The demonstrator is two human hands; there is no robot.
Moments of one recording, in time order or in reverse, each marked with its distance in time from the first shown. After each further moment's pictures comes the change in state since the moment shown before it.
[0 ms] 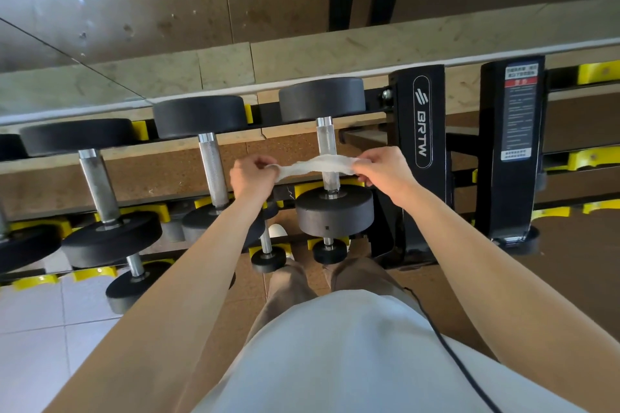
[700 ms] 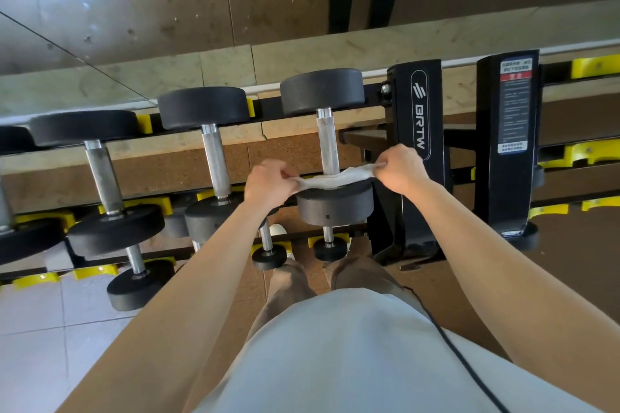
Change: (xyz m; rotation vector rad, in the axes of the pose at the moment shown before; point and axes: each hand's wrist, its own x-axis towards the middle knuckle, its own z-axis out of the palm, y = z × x) left_hand -0.022 -0.010 0.005 0.434 -0.263 0.269; right_hand -0.009 0.014 -0.017 -0.582 0.063 -0.018
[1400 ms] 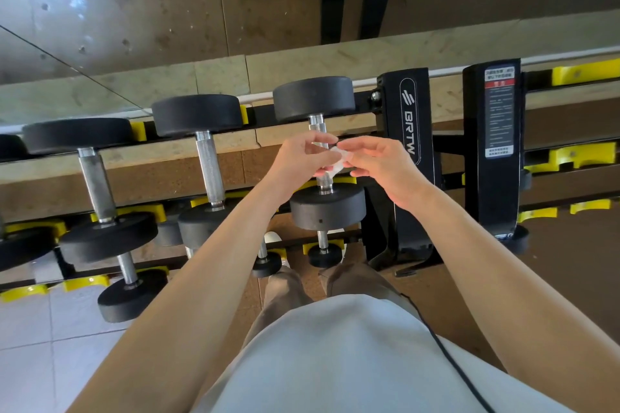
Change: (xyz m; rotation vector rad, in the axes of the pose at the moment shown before) left_hand -0.016 0.081 -0.023 -0.654 -0.155 0.163; right_hand -0.048 -0.033 -0.030 0.875 -0.124 -0.238
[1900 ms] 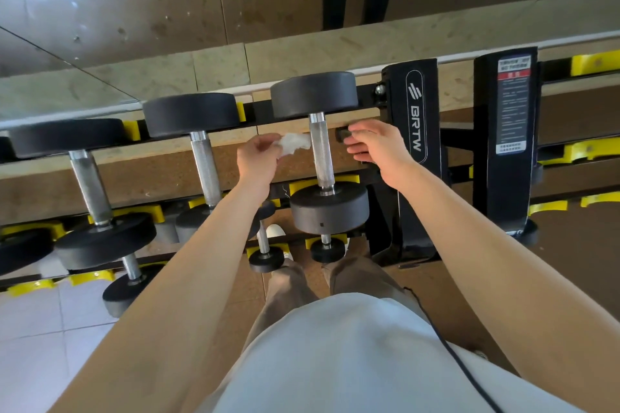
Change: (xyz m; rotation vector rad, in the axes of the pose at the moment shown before) left_hand 0.039 -0.054 -0.032 -0.176 0.495 -0.268; right_hand 0.065 0.024 -0.003 0.081 0.171 0.197
